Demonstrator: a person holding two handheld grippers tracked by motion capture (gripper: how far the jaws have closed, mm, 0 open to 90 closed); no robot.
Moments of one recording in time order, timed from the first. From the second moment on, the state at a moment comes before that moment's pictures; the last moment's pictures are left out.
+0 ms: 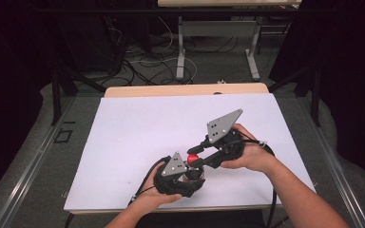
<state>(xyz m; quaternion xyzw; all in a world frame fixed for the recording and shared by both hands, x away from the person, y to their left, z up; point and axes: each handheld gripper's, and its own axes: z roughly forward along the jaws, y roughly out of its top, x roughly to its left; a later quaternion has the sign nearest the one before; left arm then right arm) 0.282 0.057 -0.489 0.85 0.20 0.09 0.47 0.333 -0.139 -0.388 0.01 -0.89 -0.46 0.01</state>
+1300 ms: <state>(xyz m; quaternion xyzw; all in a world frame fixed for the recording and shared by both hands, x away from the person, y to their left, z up) 0.284 0.057 -0.489 0.85 0.23 0.11 0.46 0.296 -0.130 -0.392 -0.16 -0.86 -0.48 -0.10</state>
